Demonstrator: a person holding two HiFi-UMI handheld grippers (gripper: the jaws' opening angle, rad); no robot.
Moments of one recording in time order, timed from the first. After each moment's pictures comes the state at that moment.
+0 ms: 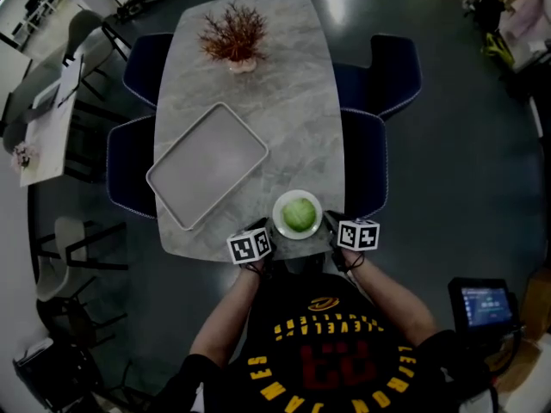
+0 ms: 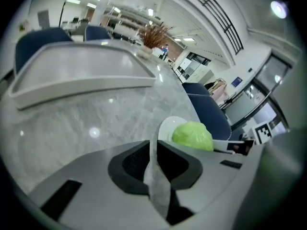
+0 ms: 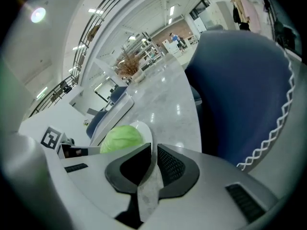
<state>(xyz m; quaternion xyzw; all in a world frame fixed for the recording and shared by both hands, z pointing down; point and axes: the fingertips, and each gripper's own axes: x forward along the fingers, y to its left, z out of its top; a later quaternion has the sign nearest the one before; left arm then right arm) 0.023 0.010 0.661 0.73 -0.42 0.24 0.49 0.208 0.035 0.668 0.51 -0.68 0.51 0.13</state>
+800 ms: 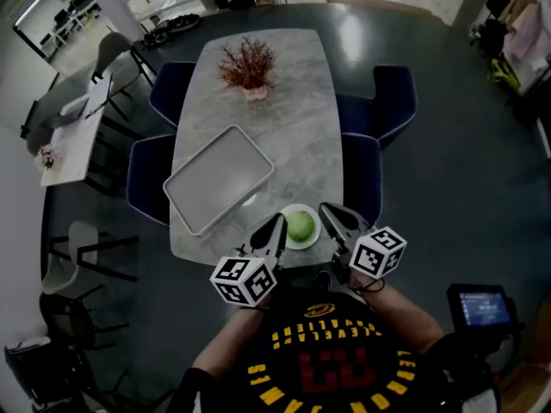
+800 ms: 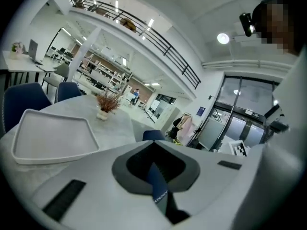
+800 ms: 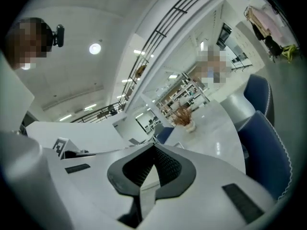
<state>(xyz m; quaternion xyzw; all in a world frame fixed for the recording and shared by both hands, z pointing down) 0.082 0.015 0.366 0.86 -0.41 0.00 0.31 0.178 0.010 0.388 0.43 -0.84 0.33 -0.09</state>
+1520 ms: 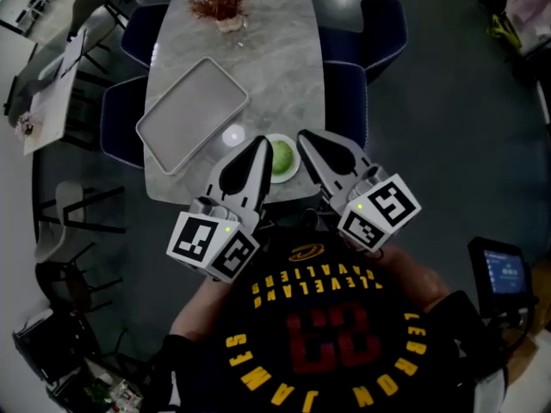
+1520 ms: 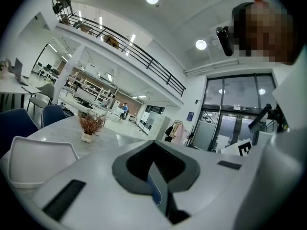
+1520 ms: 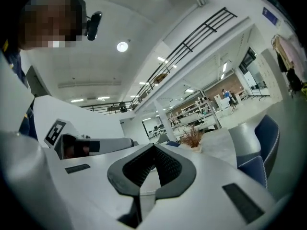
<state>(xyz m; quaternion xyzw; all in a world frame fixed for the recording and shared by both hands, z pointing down) 0.124 0.049 0.261 0.89 -0.40 -0.04 0.21 0.181 0.050 0.286 0.42 -0.88 0.18 -0.08</state>
